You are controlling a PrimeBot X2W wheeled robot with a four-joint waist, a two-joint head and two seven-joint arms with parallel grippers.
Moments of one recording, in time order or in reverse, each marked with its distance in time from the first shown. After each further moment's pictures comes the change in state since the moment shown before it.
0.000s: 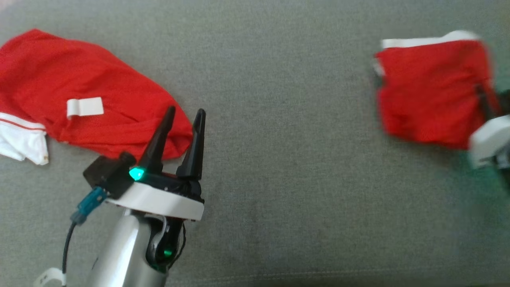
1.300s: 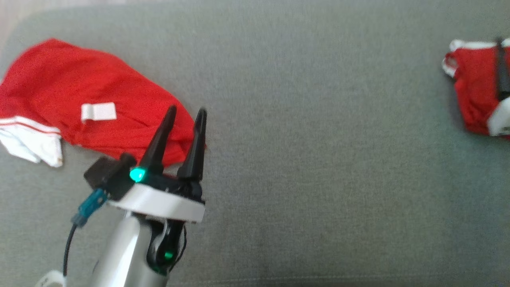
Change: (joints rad) left arm -0.014 -0.001 -0.010 -0.004 -0.003 0.000 -0.007; right arm 0.033 -0.012 -0.140 -0.303 0.090 0.000 0.114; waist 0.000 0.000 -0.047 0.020
